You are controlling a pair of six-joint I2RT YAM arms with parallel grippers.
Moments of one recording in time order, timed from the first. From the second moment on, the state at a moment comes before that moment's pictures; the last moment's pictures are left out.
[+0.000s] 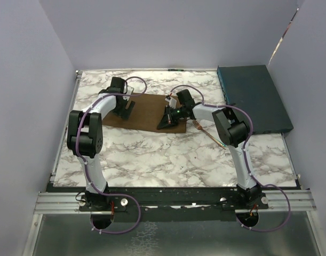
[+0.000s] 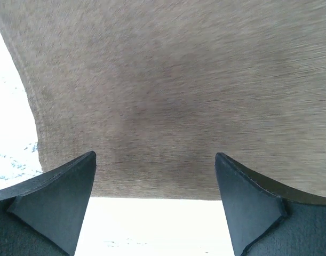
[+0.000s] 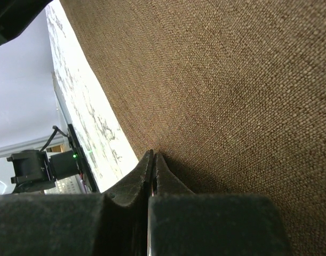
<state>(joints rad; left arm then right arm) -0.13 1.95 1.39 -0.56 -0.15 0.29 0.51 2.34 1.55 -0.08 -0.85 0.53</state>
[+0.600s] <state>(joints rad) -0.36 2.01 1.49 -0.67 0.21 0.10 0.51 2.34 1.55 -0.07 -0.85 0.53</state>
